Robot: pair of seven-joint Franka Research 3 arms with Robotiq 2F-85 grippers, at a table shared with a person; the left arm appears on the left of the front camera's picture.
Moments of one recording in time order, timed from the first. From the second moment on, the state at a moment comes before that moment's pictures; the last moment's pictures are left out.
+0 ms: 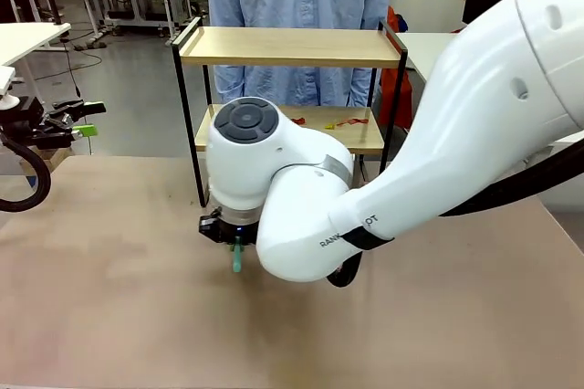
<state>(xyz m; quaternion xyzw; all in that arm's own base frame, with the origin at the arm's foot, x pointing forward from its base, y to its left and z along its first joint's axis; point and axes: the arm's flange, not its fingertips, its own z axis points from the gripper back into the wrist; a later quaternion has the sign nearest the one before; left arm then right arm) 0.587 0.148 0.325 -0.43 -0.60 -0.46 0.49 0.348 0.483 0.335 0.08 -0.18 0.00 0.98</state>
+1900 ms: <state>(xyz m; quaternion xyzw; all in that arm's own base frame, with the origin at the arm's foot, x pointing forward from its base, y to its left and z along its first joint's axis) 0.587 0.148 0.325 -0.43 -0.60 -0.46 0.49 0.343 0.265 0.381 0.08 -0.18 -0.02 0.98</state>
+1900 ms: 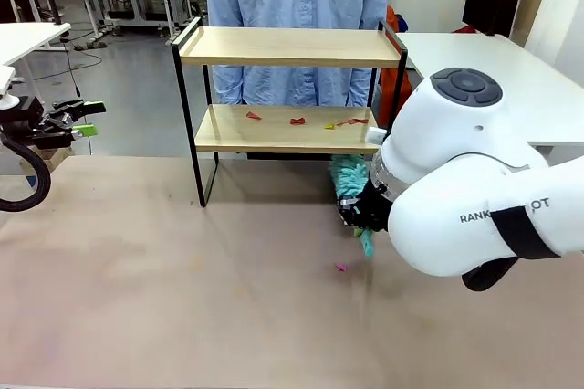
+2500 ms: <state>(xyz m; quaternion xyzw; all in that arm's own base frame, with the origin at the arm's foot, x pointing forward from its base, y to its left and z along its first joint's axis) 0.587 0.148 0.325 -0.43 -0.60 -0.46 0.49 0.318 0.235 0.441 0.15 -0.13 0.28 0.94</state>
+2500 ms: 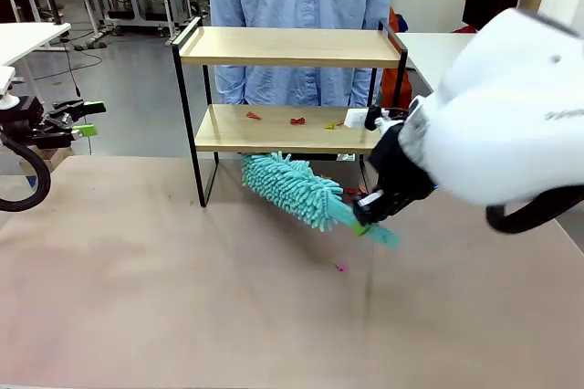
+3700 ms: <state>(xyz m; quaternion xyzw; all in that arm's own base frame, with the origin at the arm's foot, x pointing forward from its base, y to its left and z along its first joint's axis) 0.587 0.148 0.325 -0.43 -0.60 -0.46 0.49 0.274 0.093 0.493 0.05 -0.02 0.49 0.87</state>
